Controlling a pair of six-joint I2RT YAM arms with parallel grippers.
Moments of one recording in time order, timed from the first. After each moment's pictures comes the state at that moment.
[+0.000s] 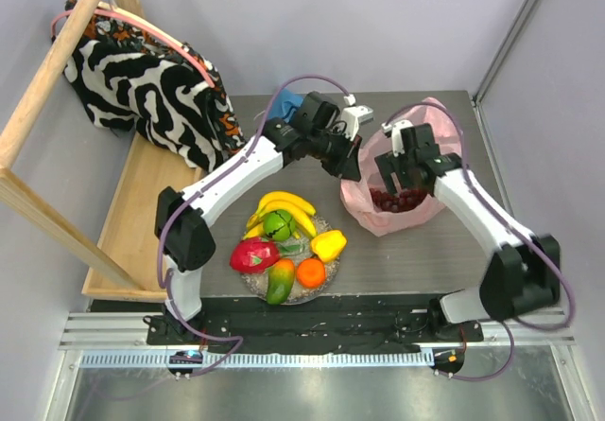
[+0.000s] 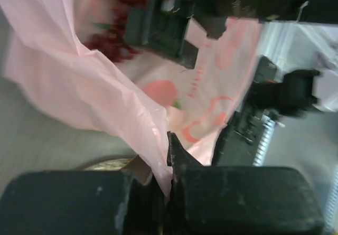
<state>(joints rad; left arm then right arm) -0.76 1.91 1.88 -0.68 0.59 -0.12 0.27 1.32 1.10 -0.63 0.18 -0.18</state>
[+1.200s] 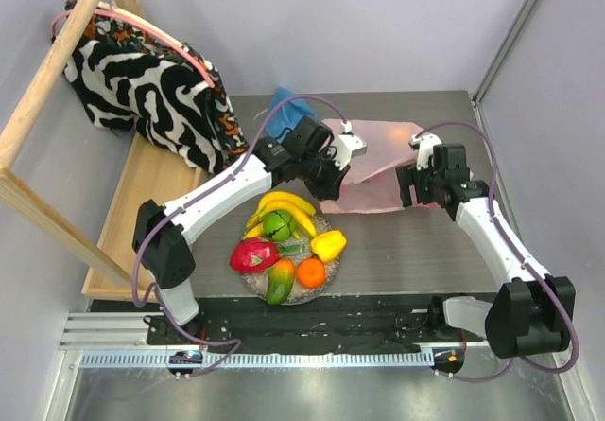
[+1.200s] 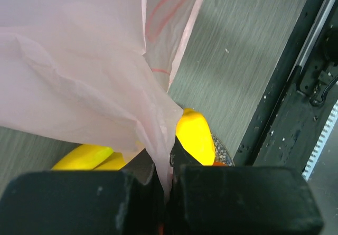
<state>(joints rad) -0.81 1.76 1.66 -0.74 0.36 0.11 0.09 1.18 0.87 -0.49 -0.02 -0.18</state>
